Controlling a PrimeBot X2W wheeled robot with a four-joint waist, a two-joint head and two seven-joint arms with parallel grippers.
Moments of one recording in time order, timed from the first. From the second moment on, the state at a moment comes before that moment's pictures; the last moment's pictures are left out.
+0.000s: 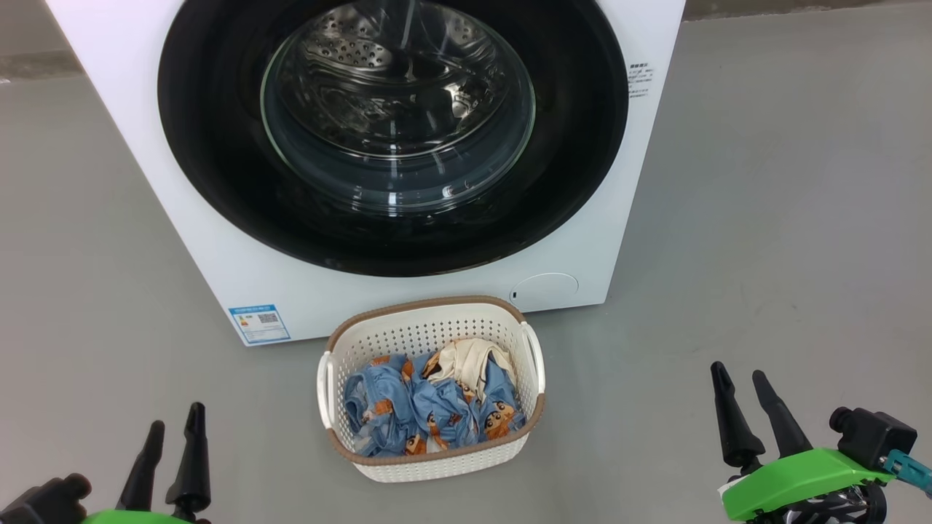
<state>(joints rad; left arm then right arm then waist) -0.03 0.17 -0.06 0.26 -0.79 -0.13 -0.13 -0.07 -0.04 -0.08 0.26 0.54 0.13 -0.13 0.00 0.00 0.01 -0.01</state>
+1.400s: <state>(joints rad) -0.03 0.23 -0.08 0.28 -0.39 -0.13 -0.25 -0.10 -0.04 -0.12 0.26 0.06 0.13 -0.25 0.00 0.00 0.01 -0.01</state>
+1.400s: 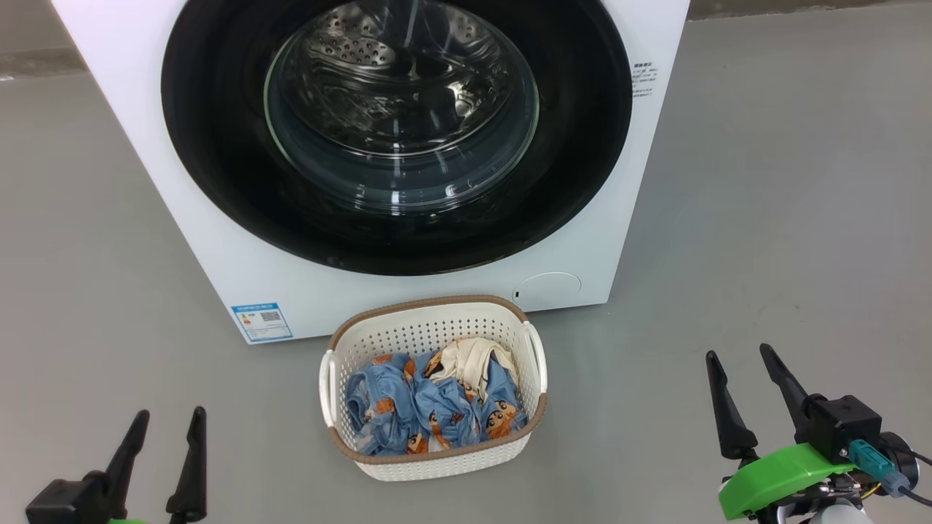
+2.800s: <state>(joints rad) -0.04 0.24 -0.08 0.30 -0.37 -0.13 -0.25 -0.11 -0.04 -0.13 0.25 0.07 0.13 -0.25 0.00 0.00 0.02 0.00</state>
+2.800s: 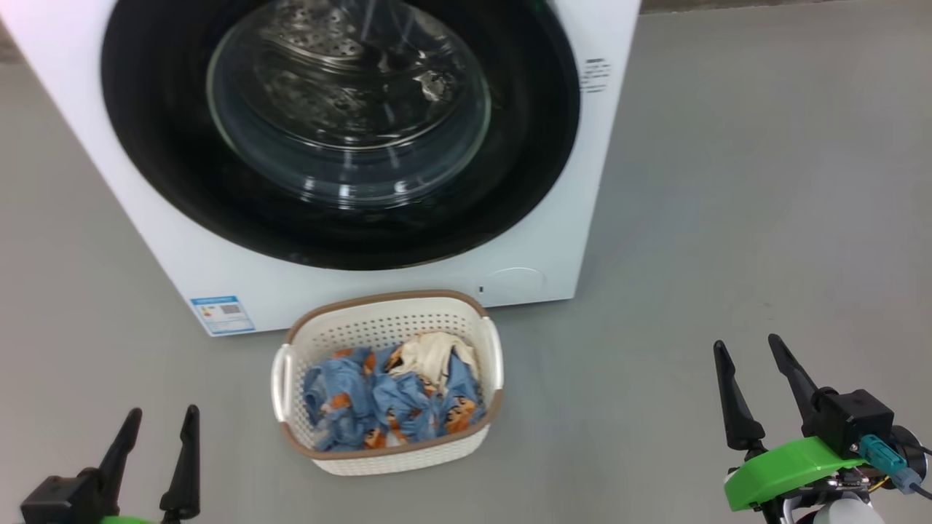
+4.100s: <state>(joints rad) -0.05 0.23 -0.07 0.24 -0.36 -0.13 -0.25 -0.13 -0.05 -0.14 0.24 0.12 0.13 -0.25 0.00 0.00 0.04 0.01</state>
